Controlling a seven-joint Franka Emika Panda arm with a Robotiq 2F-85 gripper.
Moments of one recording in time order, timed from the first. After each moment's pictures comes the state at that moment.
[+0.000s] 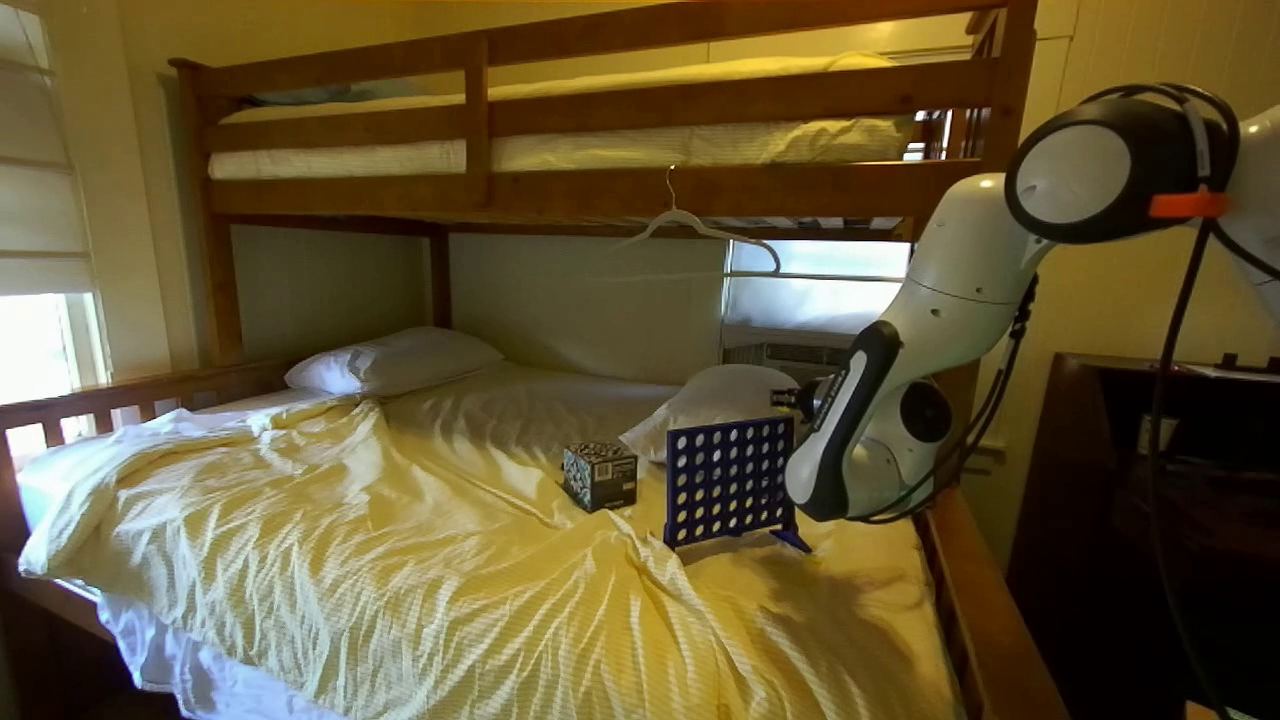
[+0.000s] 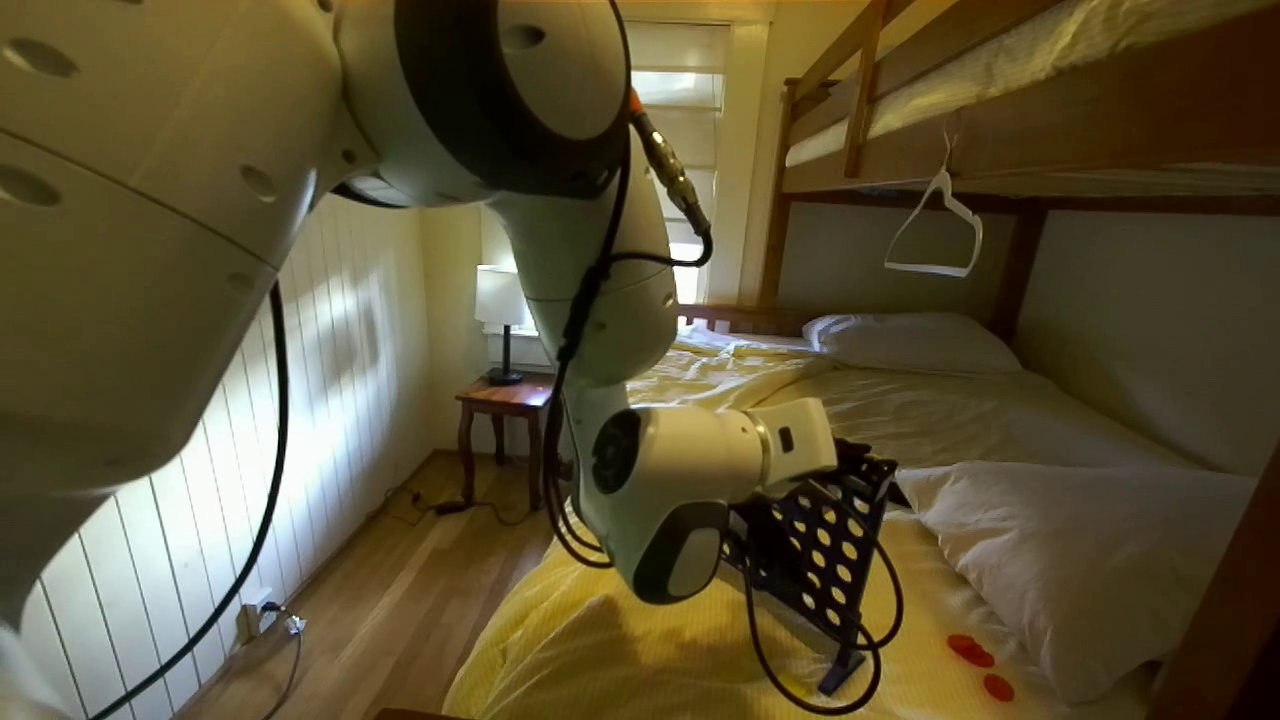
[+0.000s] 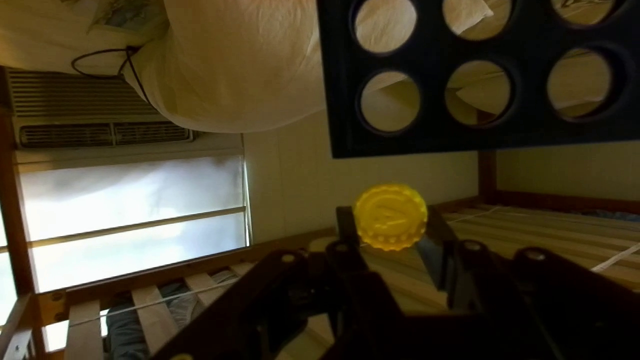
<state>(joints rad) 0.00 0.57 -0.22 -2.29 0.39 4.21 0.07</state>
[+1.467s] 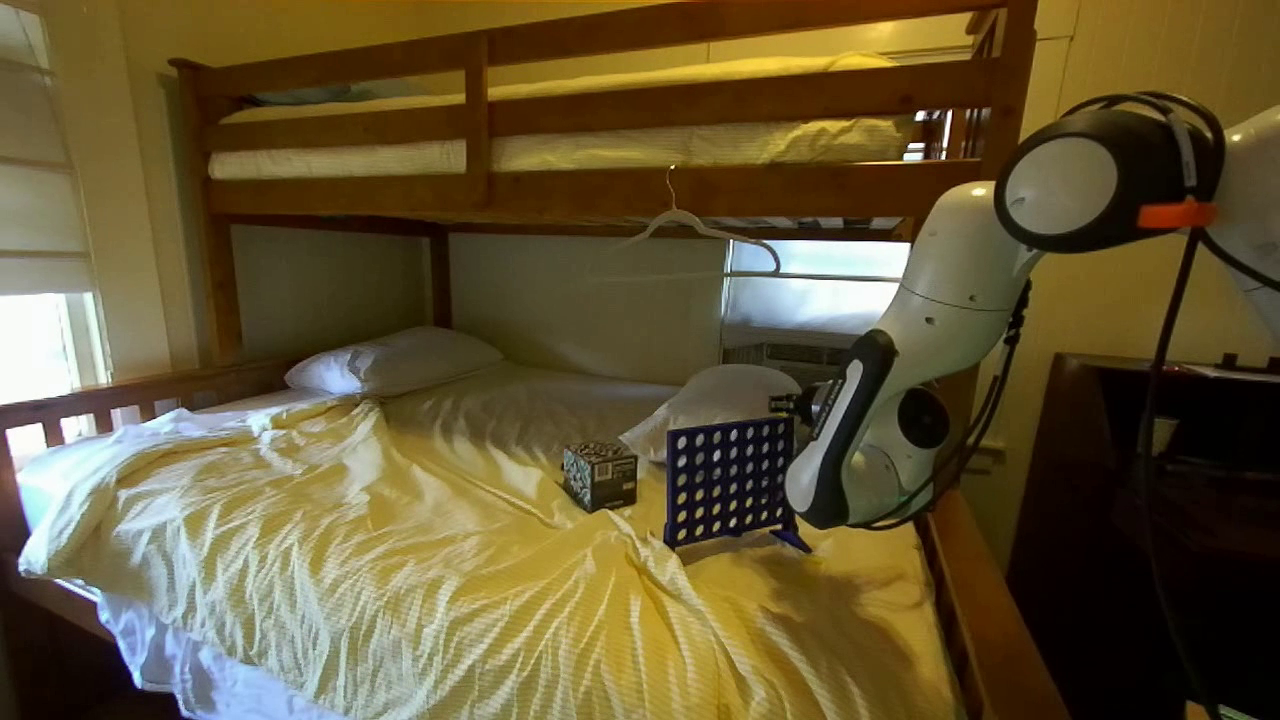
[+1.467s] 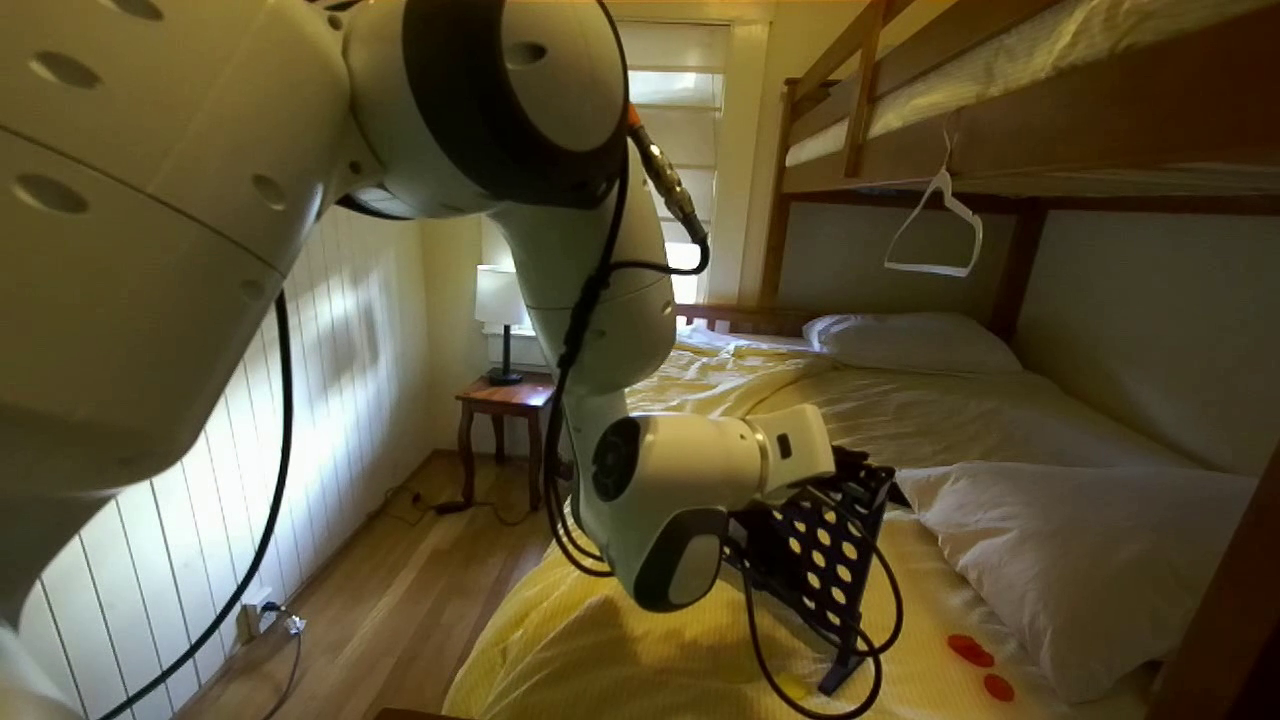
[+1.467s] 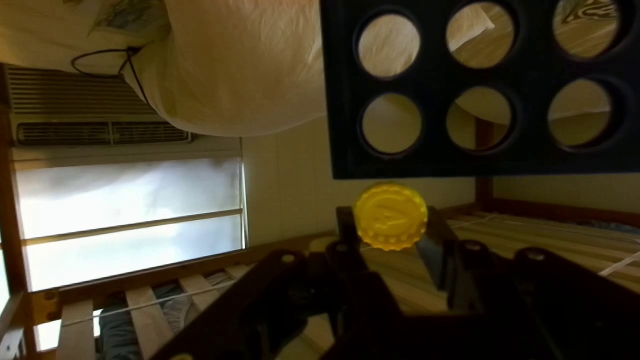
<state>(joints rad) 0.03 0.60 -0.25 -2.28 0.39 4.21 0.07</state>
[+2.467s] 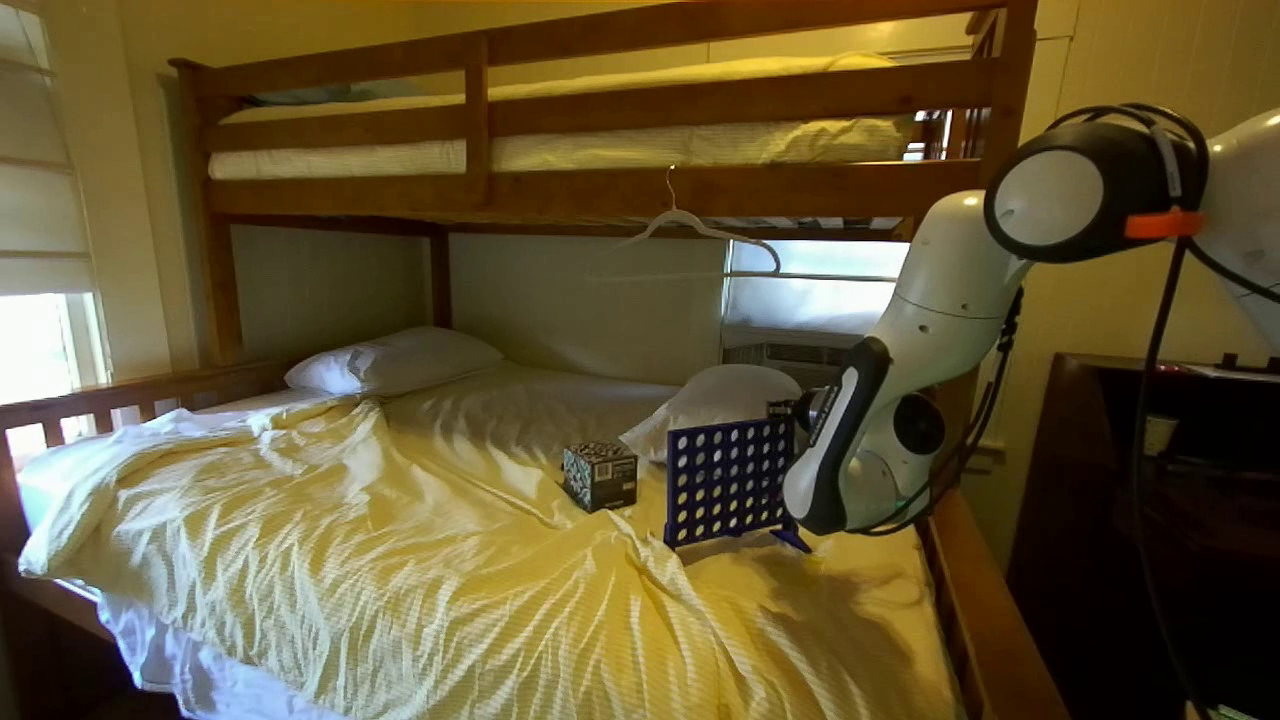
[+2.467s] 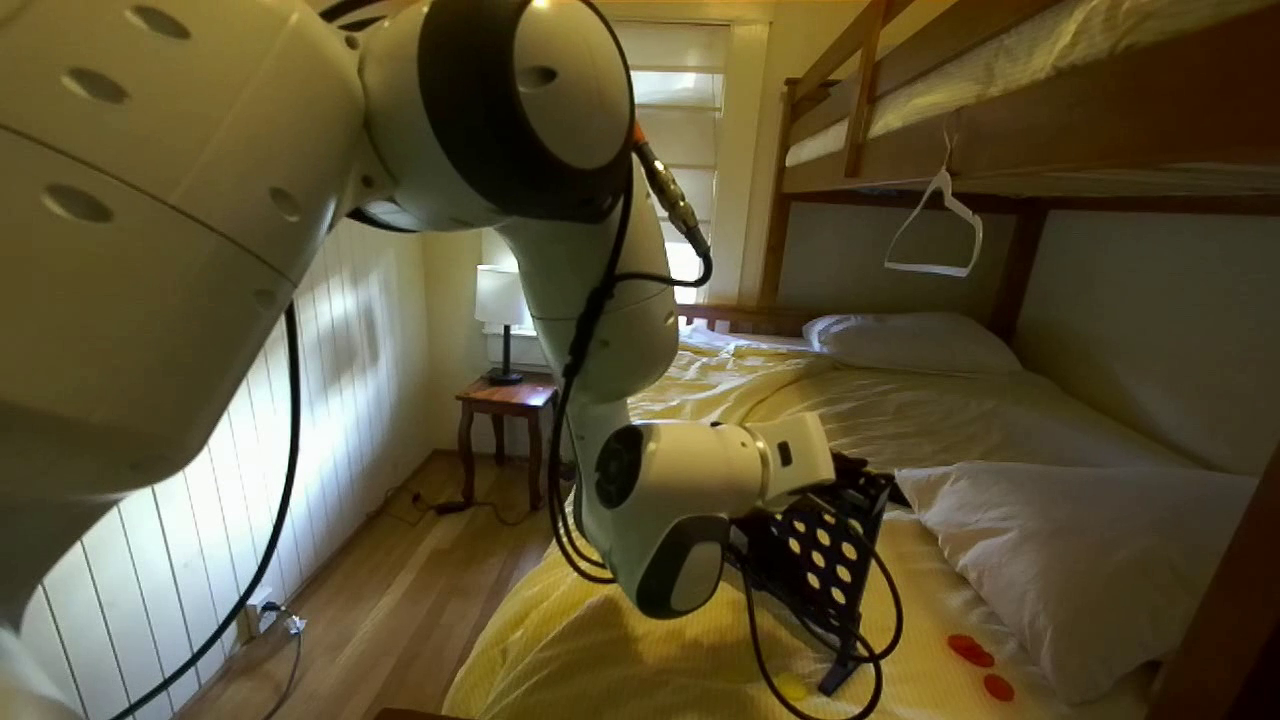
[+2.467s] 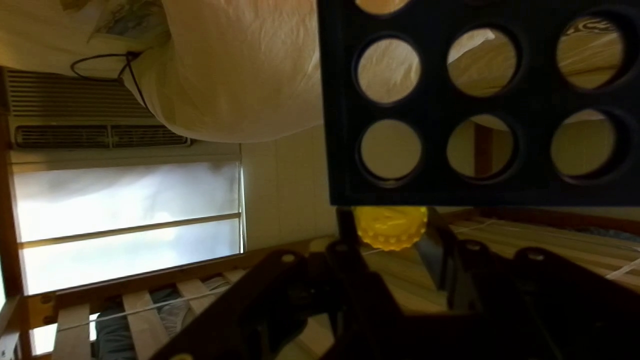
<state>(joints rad) 0.03 0.63 -0.25 -2.26 0.39 4.21 0.07</state>
